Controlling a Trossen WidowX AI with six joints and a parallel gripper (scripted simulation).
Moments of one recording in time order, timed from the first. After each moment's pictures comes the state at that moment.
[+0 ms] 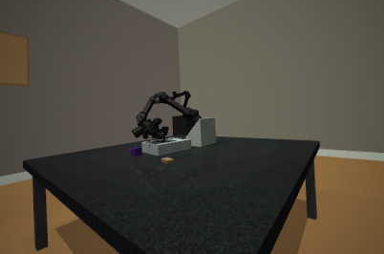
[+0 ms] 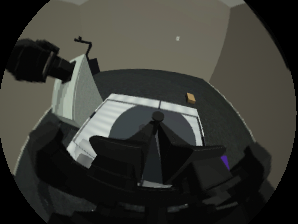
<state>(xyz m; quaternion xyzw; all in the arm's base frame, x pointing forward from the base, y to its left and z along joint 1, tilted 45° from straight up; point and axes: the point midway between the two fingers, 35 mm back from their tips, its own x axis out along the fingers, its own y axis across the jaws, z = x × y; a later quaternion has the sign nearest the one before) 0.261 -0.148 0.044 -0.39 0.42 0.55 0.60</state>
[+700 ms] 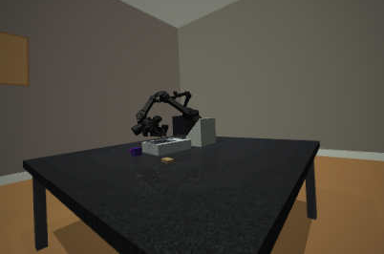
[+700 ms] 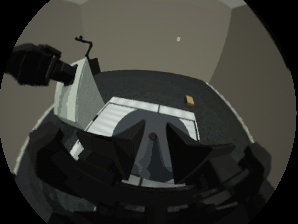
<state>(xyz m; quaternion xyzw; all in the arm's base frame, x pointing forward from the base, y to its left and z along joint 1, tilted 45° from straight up) 0.262 -0.138 0.053 -0.40 0.42 0.55 0.60</state>
